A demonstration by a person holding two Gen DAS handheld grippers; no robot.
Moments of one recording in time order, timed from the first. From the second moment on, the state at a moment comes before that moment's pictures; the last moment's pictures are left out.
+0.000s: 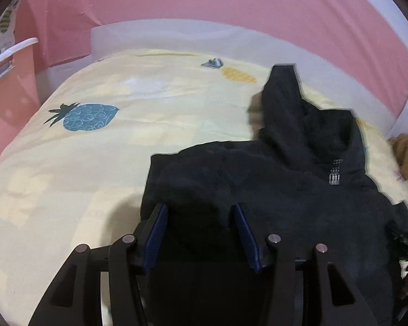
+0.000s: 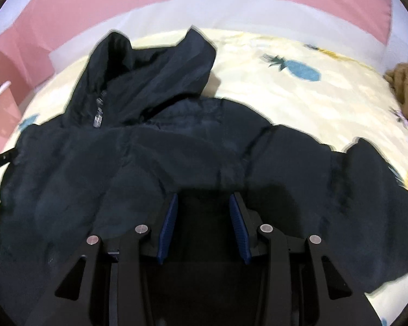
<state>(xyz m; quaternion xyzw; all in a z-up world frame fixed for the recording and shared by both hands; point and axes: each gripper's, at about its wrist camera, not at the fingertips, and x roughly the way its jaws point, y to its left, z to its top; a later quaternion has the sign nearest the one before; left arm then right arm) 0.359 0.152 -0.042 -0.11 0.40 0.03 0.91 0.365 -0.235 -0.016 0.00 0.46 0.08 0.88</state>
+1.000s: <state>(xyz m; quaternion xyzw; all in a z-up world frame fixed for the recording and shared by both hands) 0.125 -0.006 0.016 -0.07 0.39 -0.08 0.92 0.129 -0.327 0.059 0.05 0.40 0.04 0.91</state>
